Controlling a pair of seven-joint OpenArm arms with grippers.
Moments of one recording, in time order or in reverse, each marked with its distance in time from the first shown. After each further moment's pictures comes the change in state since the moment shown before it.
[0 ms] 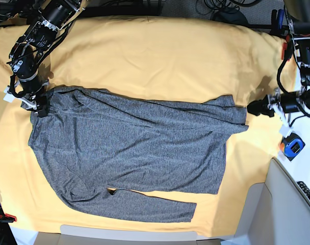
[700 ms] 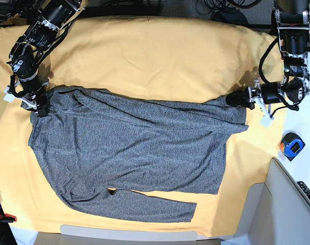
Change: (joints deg) left arm 4.7 7.0 0.1 4.5 -3.8 7.2 0.0; right arm -0.2 0.0 -0.1 0.0 0.0 0.2 0.1
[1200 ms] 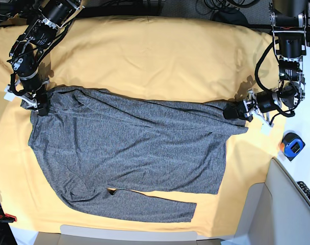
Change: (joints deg) left arm -1.9 1.8 0.0 0.0 -0.1 7.0 -7.3; right arm -0.8 0.0 0.0 0.1 0.5 0.4 -0.1
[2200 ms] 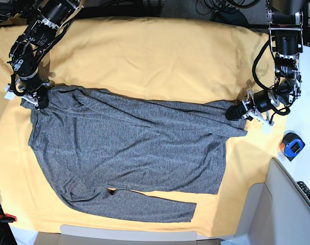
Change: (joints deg) left arm 1.4 1.8 0.2 0.4 3.8 3.1 -8.7; right arm -0.3 0.5 -0.4 -0.1 -2.6 -1.0 -0.6
